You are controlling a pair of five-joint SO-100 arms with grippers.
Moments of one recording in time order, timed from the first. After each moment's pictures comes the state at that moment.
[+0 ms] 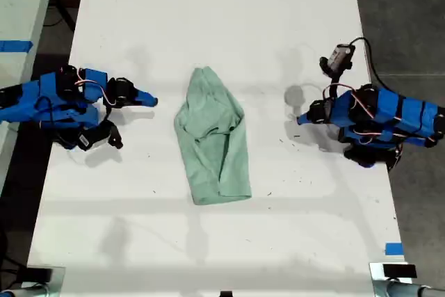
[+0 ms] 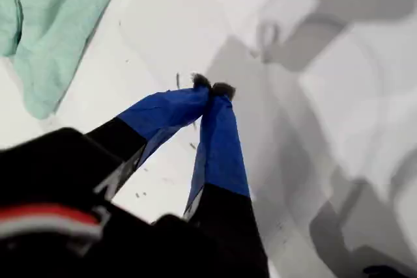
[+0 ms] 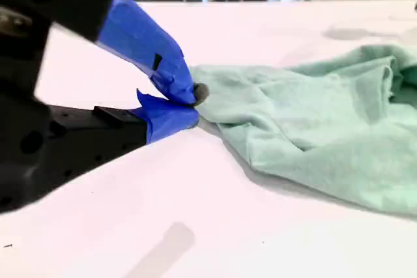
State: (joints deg) arm 0 -18.3 181.4 170.0 51.9 9.6; arm 1 18.4 176.8 156.5 76.6 -24.4
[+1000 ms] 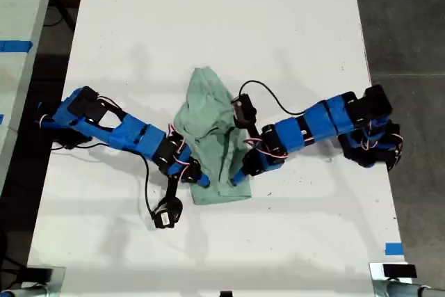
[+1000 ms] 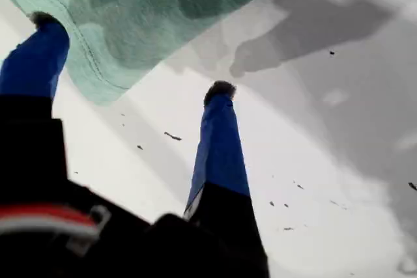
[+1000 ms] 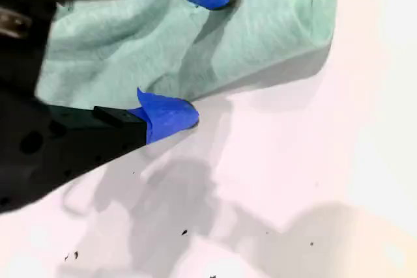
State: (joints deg) arm 0 14.9 59.0 60.2 76.8 -14.0; arm 1 -12.9 74.8 76.7 81.8 -11.4
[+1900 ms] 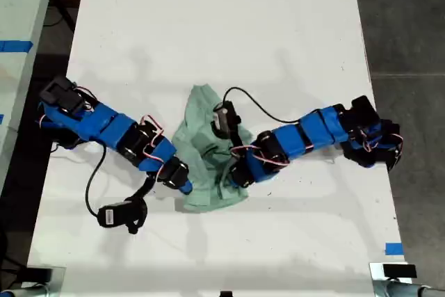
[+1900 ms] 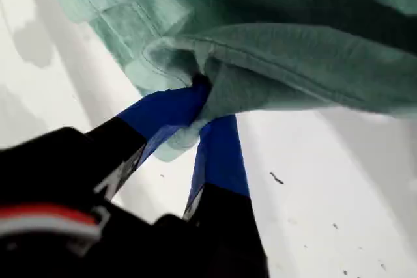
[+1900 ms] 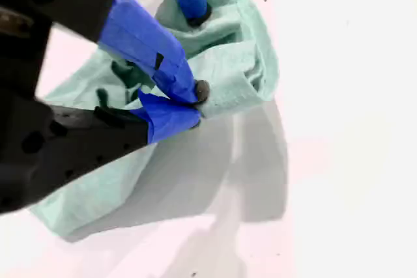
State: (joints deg) arm 0 18.7 79.3 62.9 75.1 -1.8; arm 1 -15.6 68.2 46.4 85.6 -18.3
